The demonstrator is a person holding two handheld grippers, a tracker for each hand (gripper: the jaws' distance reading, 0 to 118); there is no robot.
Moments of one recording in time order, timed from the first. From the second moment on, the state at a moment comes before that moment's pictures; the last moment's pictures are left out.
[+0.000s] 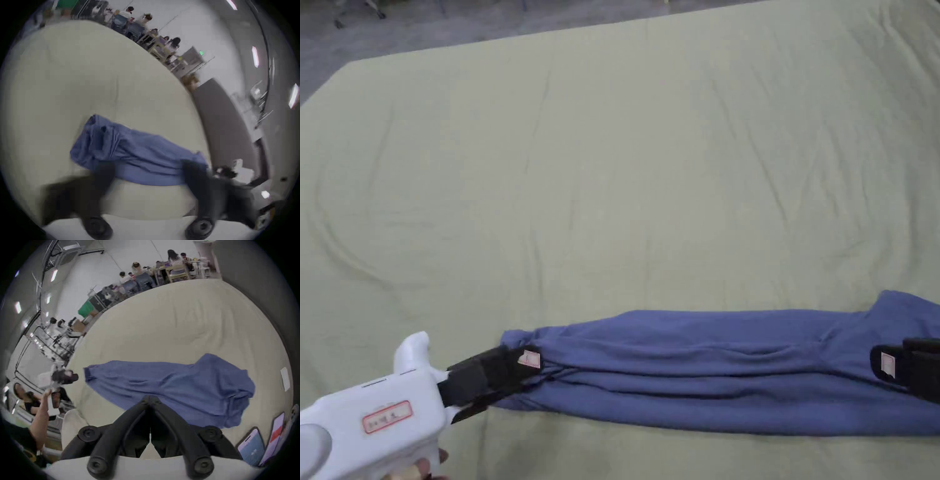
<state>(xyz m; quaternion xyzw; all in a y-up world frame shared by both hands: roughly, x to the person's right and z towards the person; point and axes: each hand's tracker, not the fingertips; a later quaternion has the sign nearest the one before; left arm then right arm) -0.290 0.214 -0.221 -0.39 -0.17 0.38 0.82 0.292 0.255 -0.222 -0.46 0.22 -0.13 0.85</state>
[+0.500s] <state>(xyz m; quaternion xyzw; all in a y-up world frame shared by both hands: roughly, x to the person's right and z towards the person) -0.255 0.148 -0.308 -0.49 -0.14 0.23 0.83 0.244 0.249 -0.226 -0.47 0.26 -0.15 0.83</state>
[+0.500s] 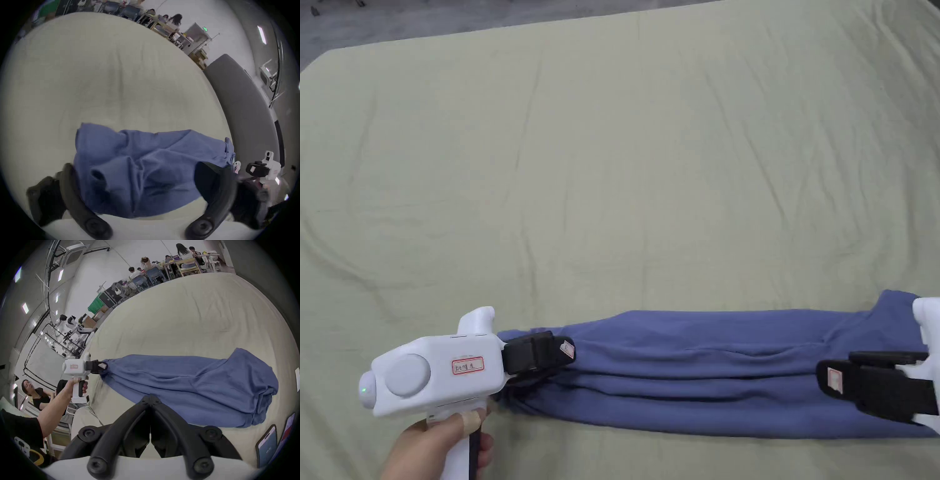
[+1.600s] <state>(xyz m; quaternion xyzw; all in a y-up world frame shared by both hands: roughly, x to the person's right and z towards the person) -0.248 0.262 -0.251 -0.42 -0.08 0.24 0.87 0.163 0.271 -0.217 -0.47 0.27 -0.12 0.83</state>
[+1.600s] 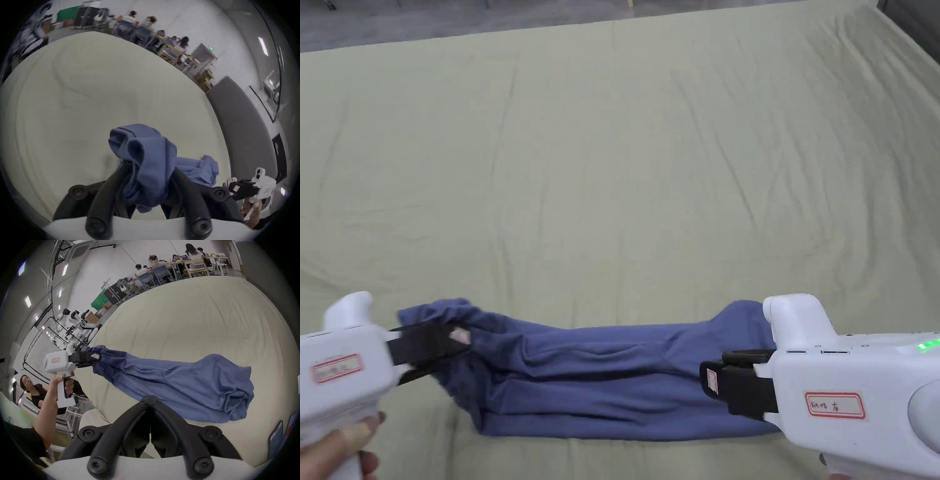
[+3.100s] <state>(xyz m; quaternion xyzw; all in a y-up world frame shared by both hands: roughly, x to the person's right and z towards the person) 0.008 0.188 -0.273 -0.51 -0.21 0.24 0.80 0.215 0.346 -0.141 -0.42 0.20 -0.09 0.88</state>
